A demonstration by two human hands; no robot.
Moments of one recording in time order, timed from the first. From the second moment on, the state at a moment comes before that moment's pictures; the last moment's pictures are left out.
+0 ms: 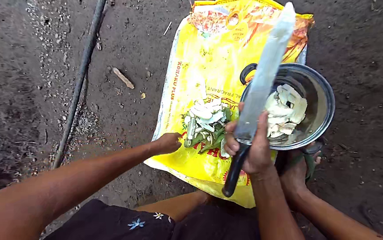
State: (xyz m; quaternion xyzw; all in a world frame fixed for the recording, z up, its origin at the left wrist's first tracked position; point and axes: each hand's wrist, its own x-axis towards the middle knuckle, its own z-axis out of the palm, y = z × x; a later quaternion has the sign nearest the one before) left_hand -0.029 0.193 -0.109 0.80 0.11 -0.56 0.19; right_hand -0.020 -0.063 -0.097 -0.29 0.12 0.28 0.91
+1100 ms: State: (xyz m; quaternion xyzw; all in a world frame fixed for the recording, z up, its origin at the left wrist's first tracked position) left_hand -0.005 0.213 -0.046 0.64 0.34 -0.52 0.46; right_hand -0.016 -0.065 -0.089 -0.38 0.18 0.27 0.87
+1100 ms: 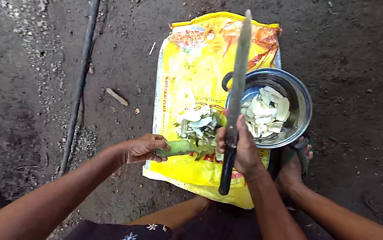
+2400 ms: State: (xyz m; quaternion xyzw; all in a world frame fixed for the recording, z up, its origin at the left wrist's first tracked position) left_hand -0.031 0.168 -0.002 0.89 -0.09 -0.29 0.33; right_hand -0.061 -0.025 -0.076 -0.62 -0.08 0.20 0.75
